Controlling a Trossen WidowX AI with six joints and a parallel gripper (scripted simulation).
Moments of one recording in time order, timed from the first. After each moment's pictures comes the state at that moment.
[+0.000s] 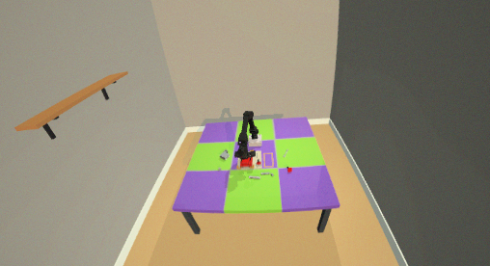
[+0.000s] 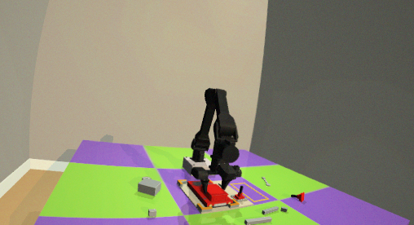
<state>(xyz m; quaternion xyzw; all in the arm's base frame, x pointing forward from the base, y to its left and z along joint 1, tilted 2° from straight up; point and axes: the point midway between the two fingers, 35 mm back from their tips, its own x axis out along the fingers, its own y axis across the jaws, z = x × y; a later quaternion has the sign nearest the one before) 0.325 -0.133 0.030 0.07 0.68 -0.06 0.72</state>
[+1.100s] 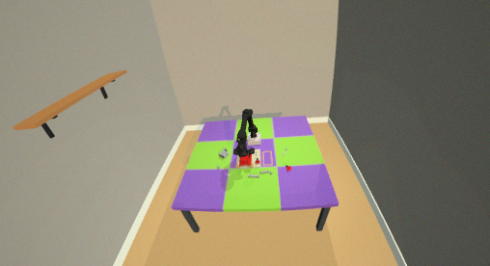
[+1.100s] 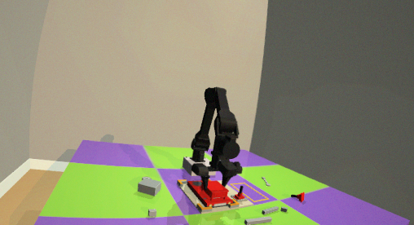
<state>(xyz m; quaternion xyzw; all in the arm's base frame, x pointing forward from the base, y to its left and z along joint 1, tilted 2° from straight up) 0.323 -0.132 0.044 0.07 0.69 -0.06 0.72</state>
